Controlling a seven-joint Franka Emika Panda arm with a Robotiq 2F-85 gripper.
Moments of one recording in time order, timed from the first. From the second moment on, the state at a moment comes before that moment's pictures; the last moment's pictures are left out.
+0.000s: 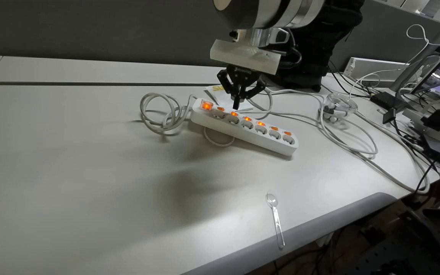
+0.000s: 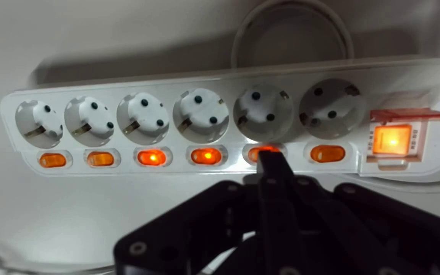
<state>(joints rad) 0.17 0.50 -0.19 -2.08 0.00 2.56 0.72</state>
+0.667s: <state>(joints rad) 0.16 0.54 -0.19 -2.08 0.02 2.64 0.72</state>
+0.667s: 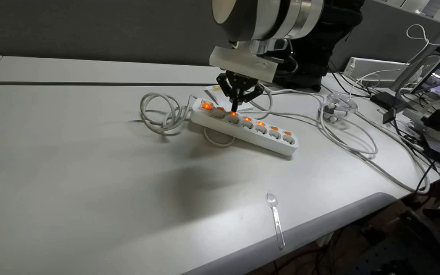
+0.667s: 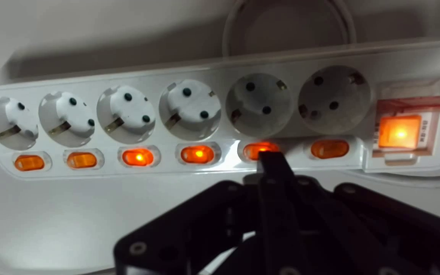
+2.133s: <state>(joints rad) 0.12 0.57 -0.17 -2.02 0.12 2.55 0.72</state>
